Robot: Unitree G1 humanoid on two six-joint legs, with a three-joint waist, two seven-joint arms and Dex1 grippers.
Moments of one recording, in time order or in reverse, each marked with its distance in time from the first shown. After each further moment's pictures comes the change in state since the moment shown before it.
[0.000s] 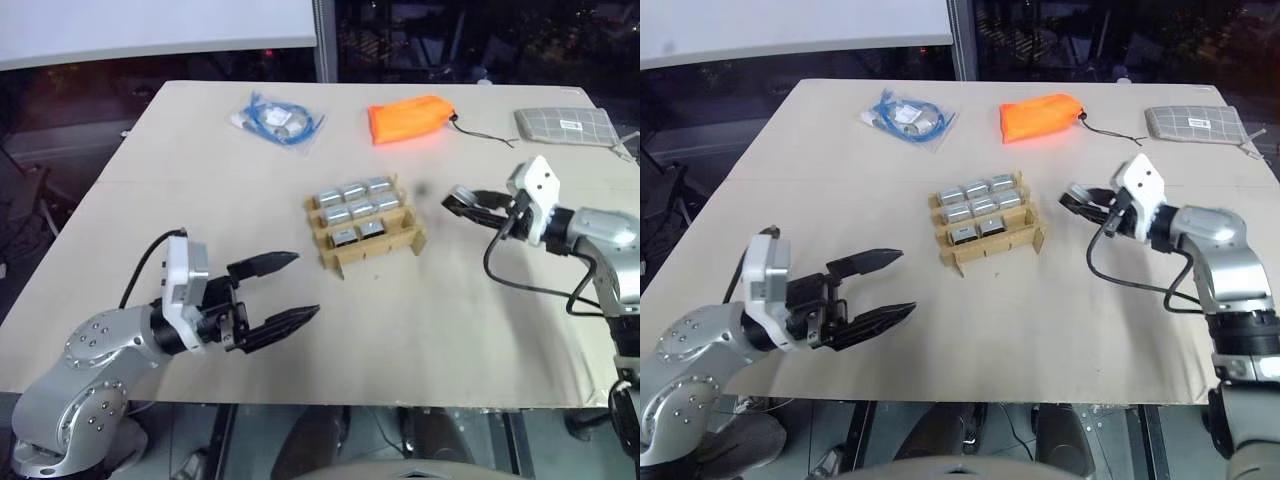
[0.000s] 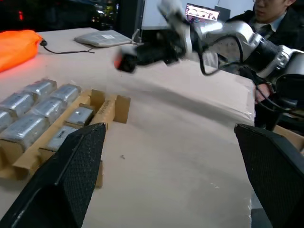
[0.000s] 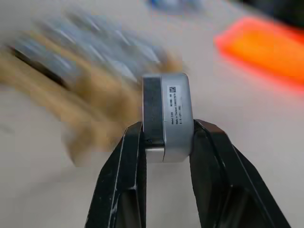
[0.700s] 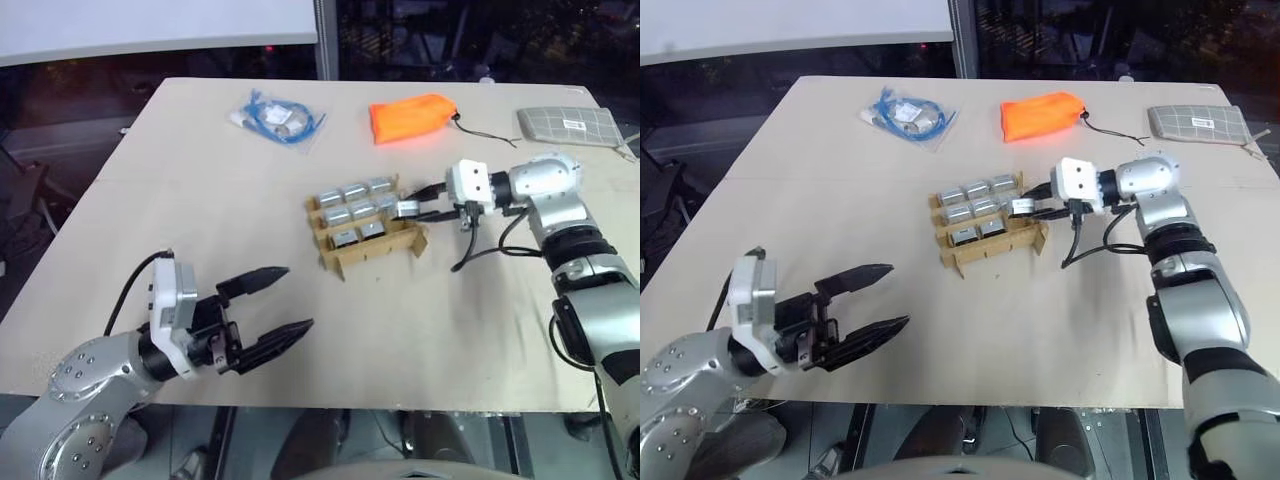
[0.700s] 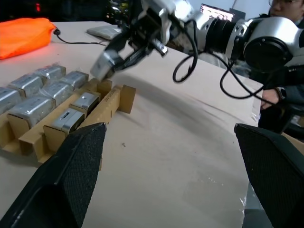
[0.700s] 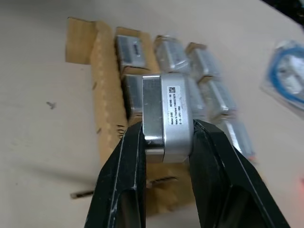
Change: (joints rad) left arm 0.185 -0.017 0.074 -0.095 -0.041 -0.042 0.064; right arm -0.498 0.208 0.200 0.927 -0.227 -0.841 0.479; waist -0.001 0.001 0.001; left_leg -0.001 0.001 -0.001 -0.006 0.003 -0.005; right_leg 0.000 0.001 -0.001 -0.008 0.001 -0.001
